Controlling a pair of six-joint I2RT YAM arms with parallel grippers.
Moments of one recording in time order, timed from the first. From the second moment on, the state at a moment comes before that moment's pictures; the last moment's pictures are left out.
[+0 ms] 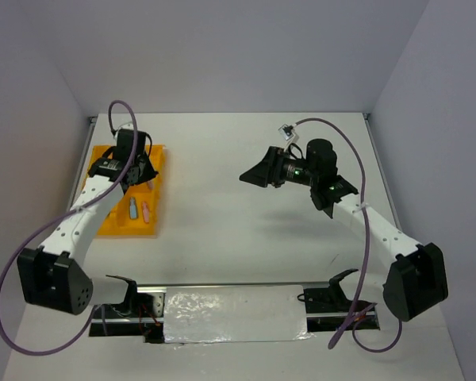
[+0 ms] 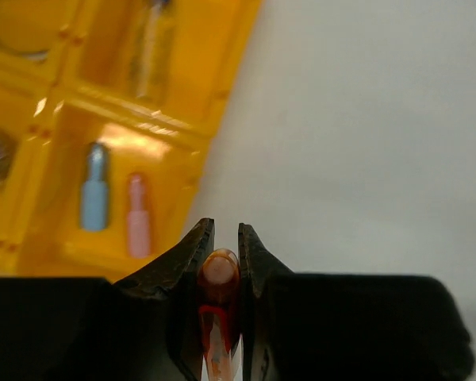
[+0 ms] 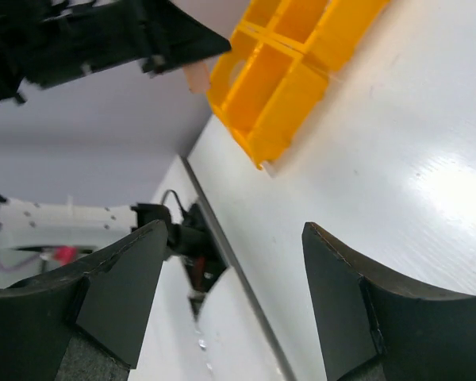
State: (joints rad) left arm -0.20 1.27 1.20 -0.66 -0.22 -0.56; right arm 0.41 1.25 0.88 0.18 -0.73 0.75
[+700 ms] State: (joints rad) left arm -0.06 1.43 1.02 -0.66 -0.33 -0.40; right arm 0.41 1.03 0.87 -0.01 -0.77 0.61
